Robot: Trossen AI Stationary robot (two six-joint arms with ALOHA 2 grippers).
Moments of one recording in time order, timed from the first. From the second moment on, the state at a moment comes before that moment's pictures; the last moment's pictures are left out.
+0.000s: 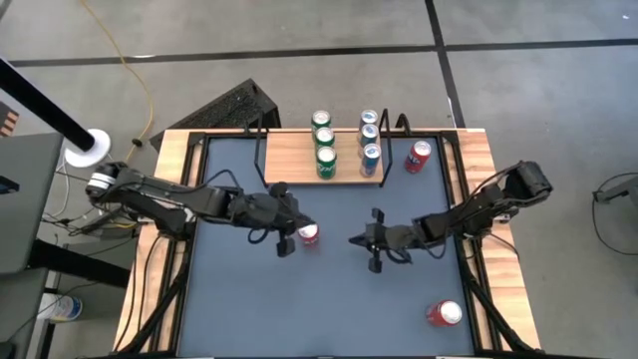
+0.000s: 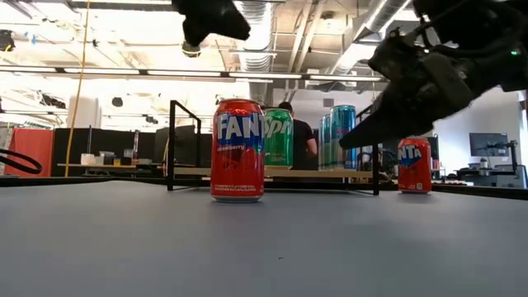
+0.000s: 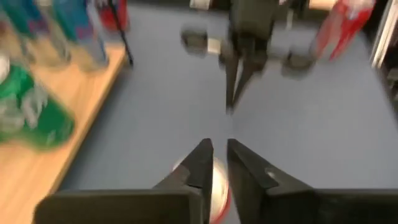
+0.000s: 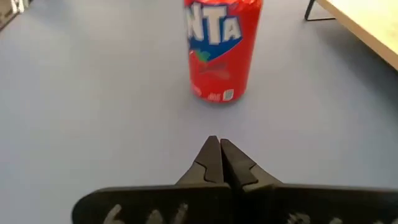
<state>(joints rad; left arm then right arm) -0.16 1.37 1.09 -0.26 -0.26 -0.23 0.30 1.49 0.45 0.54 0.37 0.23</state>
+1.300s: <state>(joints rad) -0.03 1.69 1.44 -0.67 -0.09 -0.39 0.33 1.49 0.44 0.54 0.42 0.16</state>
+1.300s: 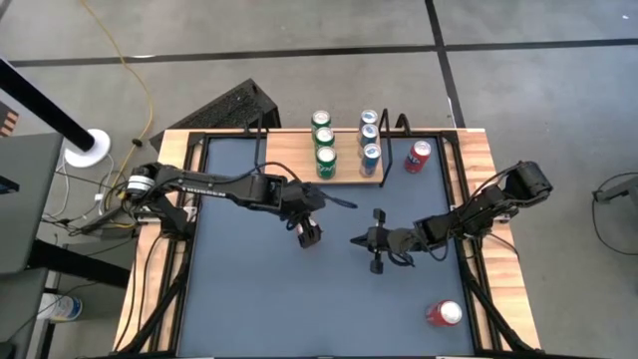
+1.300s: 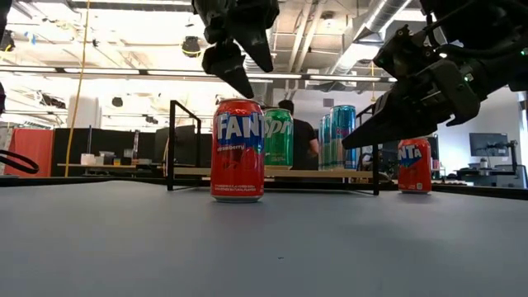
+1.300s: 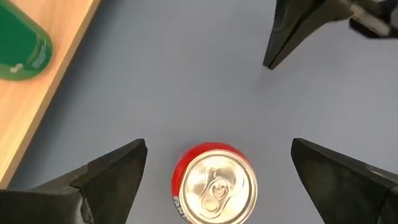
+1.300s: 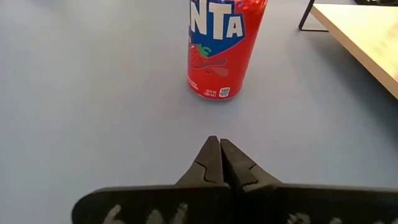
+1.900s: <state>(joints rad) -0.04 1.69 1.32 -0.61 -0.09 -0.44 0.33 1.49 0.44 0.55 0.42 0.16</state>
